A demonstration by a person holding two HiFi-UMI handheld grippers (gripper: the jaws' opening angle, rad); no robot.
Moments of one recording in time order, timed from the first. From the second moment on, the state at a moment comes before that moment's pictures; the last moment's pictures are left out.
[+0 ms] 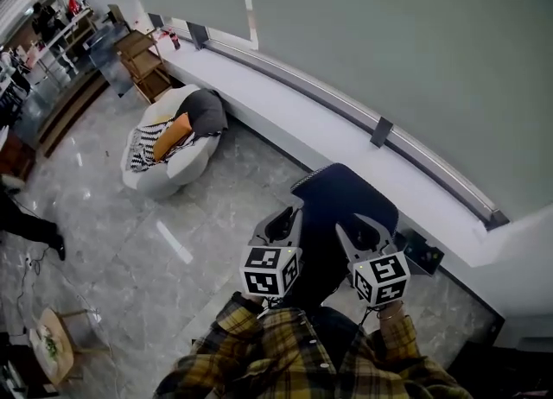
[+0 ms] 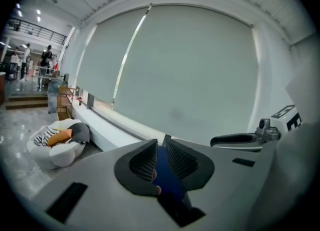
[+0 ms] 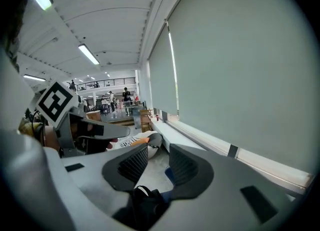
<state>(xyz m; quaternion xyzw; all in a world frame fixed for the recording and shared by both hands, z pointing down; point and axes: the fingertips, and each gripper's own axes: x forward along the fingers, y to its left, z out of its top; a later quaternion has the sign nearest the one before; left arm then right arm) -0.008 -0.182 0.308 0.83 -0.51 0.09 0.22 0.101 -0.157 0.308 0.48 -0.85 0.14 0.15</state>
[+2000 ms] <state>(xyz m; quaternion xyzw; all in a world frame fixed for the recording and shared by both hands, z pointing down) 0.055 -0.130 0.241 0.90 -0.43 0.09 0.05 0.129 -0.112 0.265 0.50 -0.86 0.08 0.10</state>
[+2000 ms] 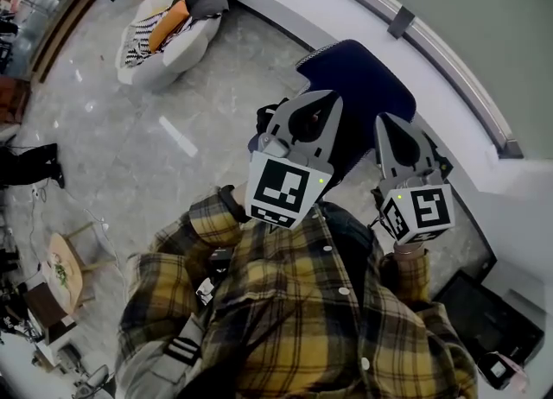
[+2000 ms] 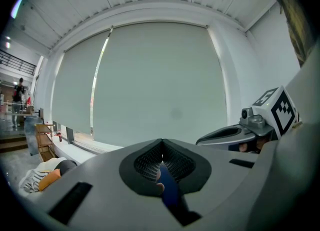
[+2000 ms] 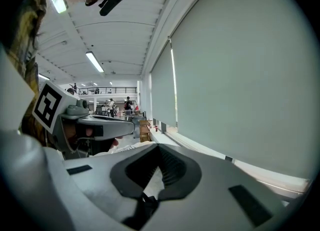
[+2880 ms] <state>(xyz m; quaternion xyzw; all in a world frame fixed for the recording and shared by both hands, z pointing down) 0.056 -0.126 0.246 0.89 -0.44 0.09 0.06 0.127 -0.106 0.275 0.48 -0.86 0.10 0.11</state>
